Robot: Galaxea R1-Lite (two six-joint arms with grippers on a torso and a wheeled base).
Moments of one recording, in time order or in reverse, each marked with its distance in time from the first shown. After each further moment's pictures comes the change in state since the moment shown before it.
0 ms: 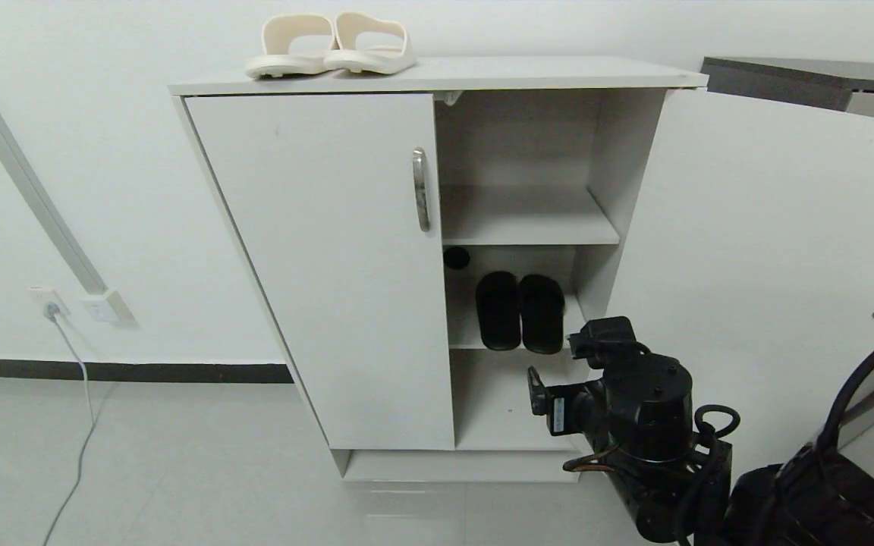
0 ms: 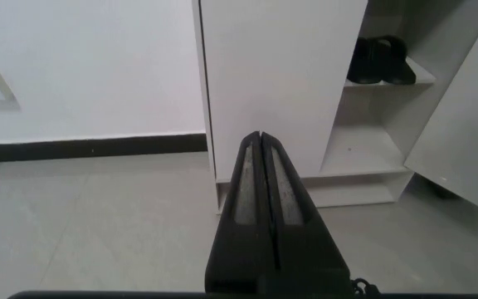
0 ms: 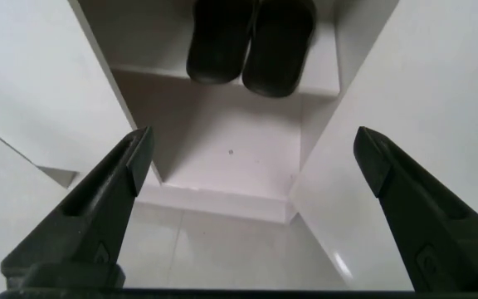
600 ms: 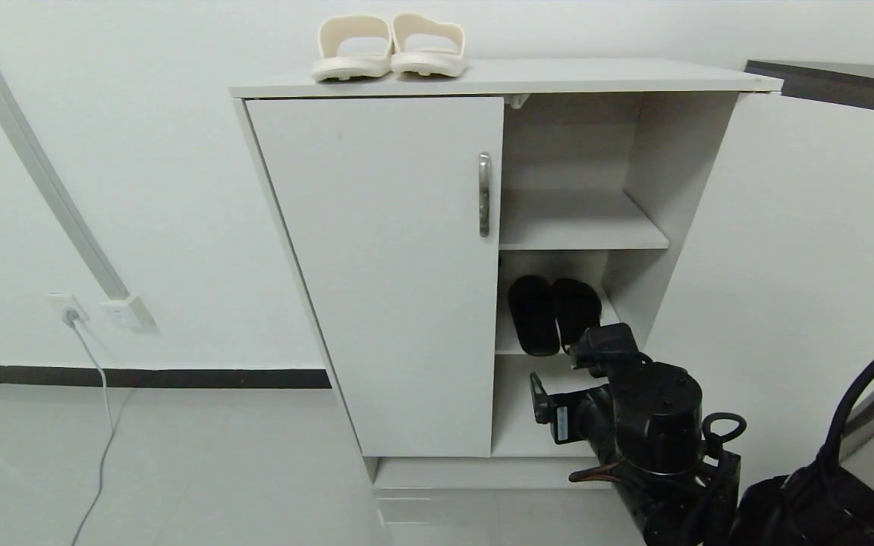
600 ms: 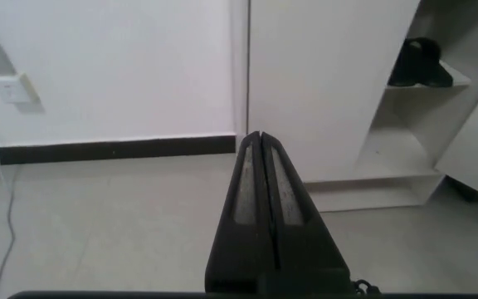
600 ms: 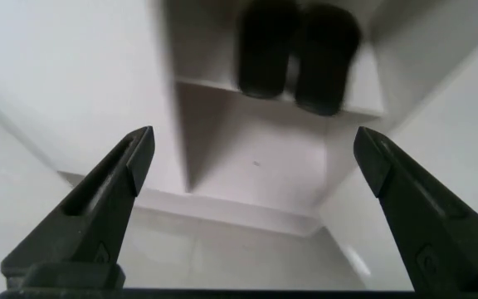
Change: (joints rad) left arm 0.000 0.000 0.000 -0.001 0.000 -0.001; right arm -0.003 0.003 0.040 -0.040 0.004 -0.041
